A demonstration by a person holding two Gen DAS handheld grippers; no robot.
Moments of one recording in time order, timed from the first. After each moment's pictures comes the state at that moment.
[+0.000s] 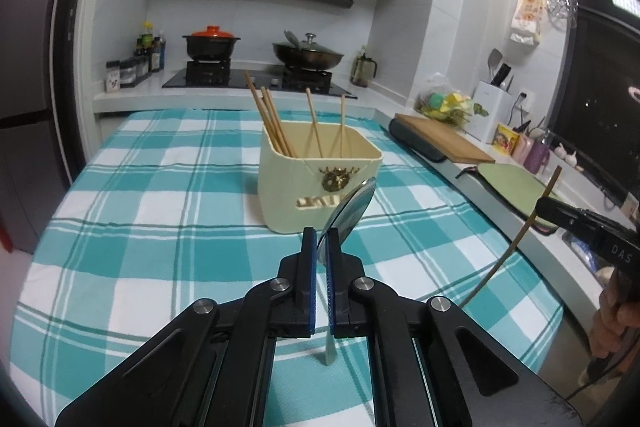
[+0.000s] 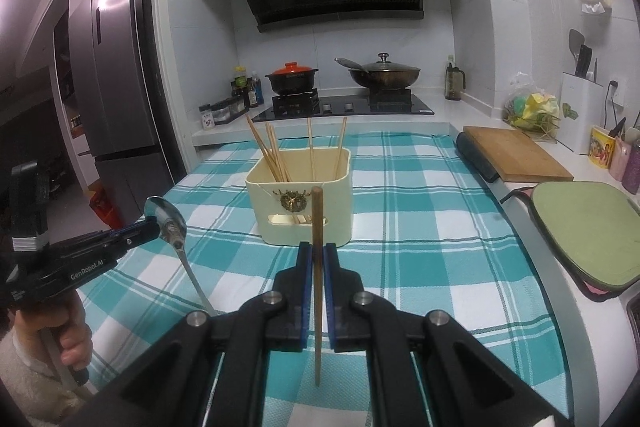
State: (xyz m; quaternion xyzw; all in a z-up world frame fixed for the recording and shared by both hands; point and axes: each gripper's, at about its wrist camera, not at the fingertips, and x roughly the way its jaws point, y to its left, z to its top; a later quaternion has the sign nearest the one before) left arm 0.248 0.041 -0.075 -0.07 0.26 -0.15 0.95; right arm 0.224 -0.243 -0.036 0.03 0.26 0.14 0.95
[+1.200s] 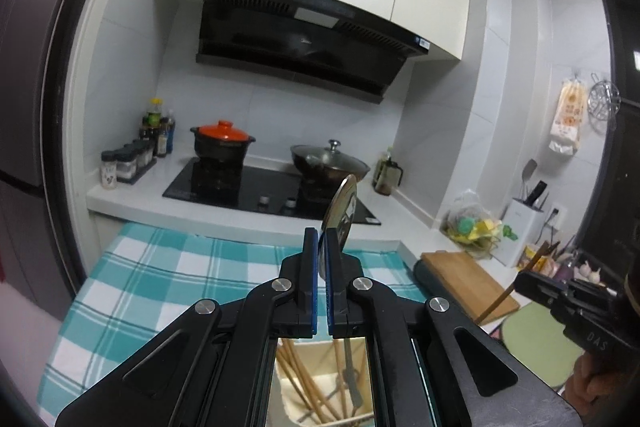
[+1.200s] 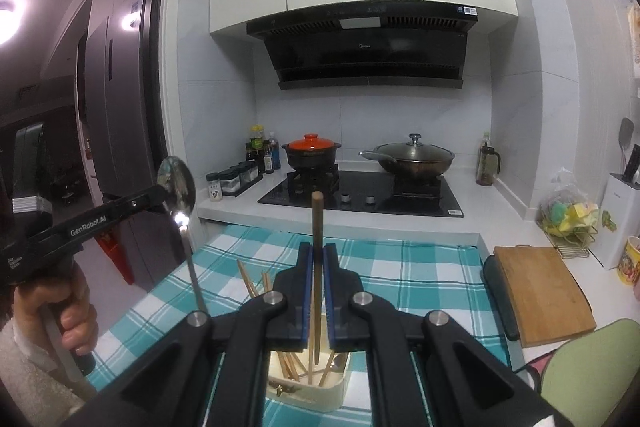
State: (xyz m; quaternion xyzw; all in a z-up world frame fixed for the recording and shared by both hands) left arm 0.447 0.056 0.072 -0.12 0.15 -0.10 0.98; right arm 0.406 -0.212 0.096 -0.01 0.19 0.19 0.96
